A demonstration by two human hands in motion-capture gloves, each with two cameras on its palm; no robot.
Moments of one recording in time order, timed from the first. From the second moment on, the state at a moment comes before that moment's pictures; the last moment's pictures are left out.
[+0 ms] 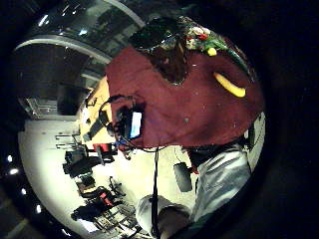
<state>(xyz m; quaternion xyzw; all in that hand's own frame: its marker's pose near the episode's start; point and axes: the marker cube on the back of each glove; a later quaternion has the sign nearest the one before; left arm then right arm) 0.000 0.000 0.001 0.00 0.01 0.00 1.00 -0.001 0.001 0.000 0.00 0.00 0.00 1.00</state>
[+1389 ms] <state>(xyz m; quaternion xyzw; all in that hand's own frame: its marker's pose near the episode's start) 0.035 -0.038 0.024 0.07 0.13 0.06 0.99 0.088 -0.093 0.162 -0.03 -0.13 0.19 0.97</state>
